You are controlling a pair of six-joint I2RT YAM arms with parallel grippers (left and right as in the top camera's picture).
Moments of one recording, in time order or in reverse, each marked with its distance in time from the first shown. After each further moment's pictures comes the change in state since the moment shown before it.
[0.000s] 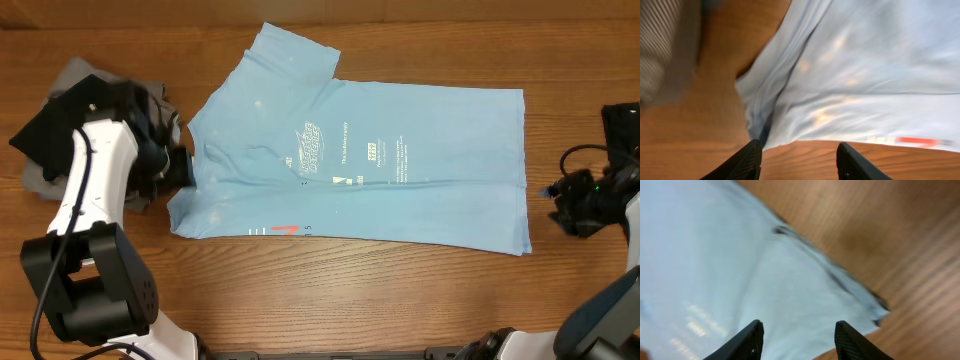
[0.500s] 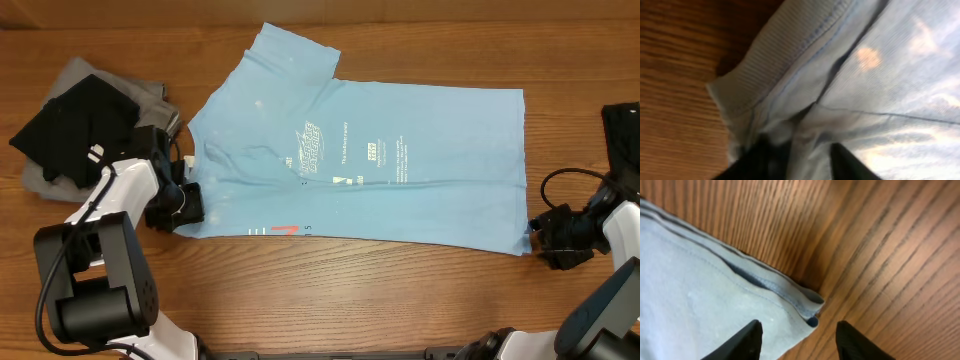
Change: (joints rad) left arm 0.008 -0.005 -0.412 0.364 -0.108 -0.069; right arm -0.001 0.009 -0.224 0.067 0.202 0.080
